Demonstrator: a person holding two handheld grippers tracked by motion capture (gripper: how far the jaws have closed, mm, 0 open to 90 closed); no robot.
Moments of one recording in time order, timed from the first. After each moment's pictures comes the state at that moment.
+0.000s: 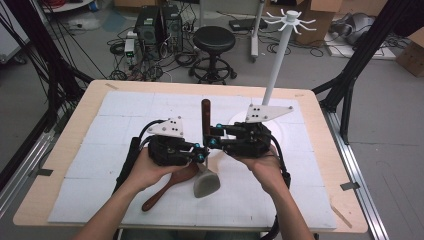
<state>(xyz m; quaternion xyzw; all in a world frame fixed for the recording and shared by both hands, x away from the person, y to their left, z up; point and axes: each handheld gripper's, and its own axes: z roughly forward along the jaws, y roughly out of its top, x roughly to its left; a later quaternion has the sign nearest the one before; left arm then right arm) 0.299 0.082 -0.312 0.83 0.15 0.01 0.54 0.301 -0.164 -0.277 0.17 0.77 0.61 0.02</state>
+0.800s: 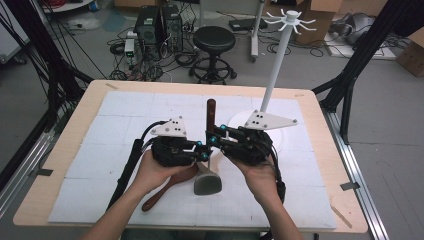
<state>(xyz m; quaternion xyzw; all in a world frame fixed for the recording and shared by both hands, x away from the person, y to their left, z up) 0.296 0.075 -0.313 0.81 0.19 0.03 0.55 0.275 -0.159 -0.277 0.26 0.74 0.61 0.10</state>
